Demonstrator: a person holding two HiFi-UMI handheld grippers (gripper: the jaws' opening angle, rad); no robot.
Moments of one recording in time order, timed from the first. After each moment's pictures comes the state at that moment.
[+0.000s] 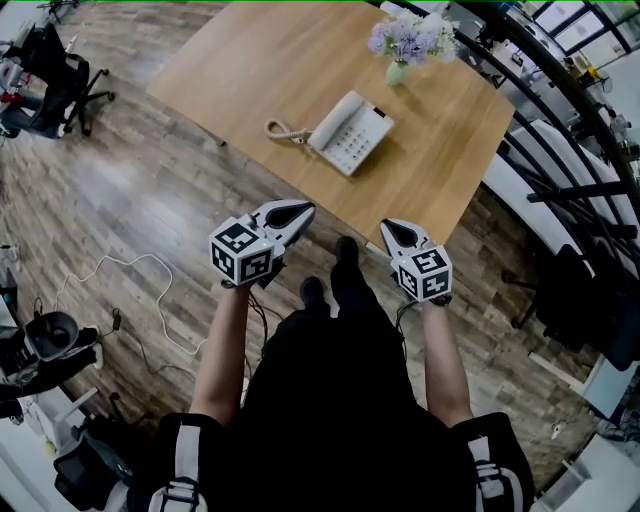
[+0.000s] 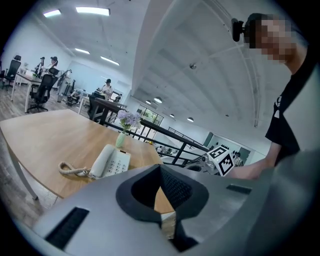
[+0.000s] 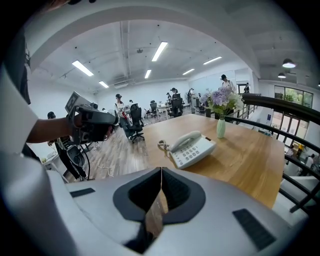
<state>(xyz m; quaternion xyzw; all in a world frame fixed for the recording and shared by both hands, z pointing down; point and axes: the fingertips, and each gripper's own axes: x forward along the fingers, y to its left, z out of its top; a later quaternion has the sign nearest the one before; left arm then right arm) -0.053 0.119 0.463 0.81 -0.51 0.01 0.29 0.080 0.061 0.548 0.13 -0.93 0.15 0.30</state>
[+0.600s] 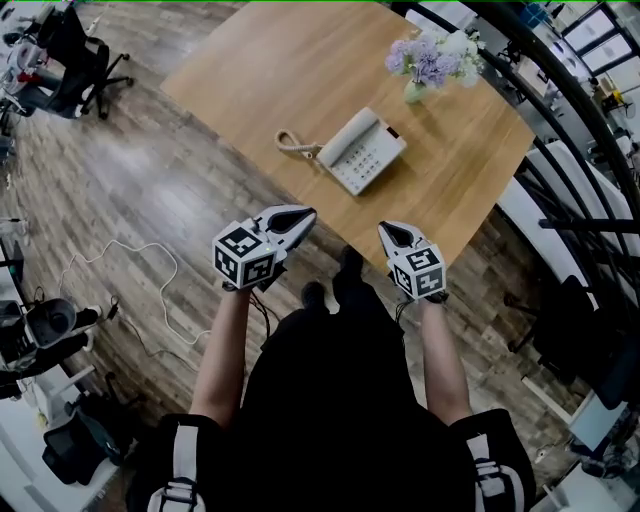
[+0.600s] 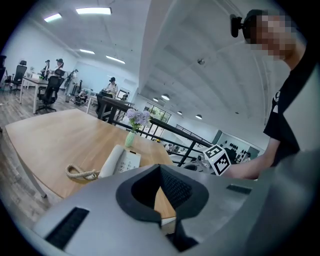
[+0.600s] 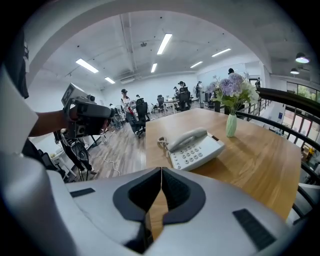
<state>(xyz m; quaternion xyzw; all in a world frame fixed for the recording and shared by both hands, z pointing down) -0.078 0.083 0.480 0.78 -0.54 0.04 0.30 0.042 0.014 0.579 0.08 -0.93 0.15 0.33</state>
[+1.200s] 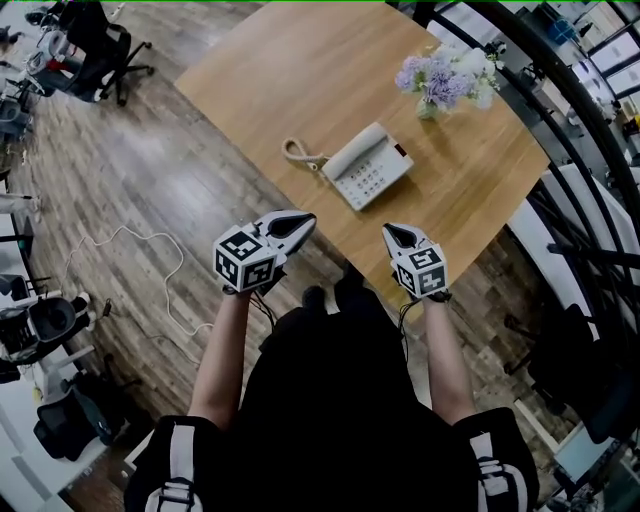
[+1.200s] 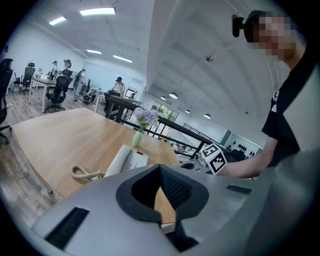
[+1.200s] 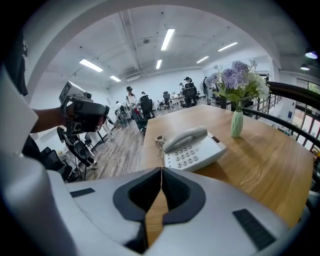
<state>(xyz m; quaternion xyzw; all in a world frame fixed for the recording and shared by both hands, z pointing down) -0.087 0.055 0.484 0.75 -0.58 0.05 0.32 0.026 -0.033 0.598 0.03 -0.93 0.15 0.34</state>
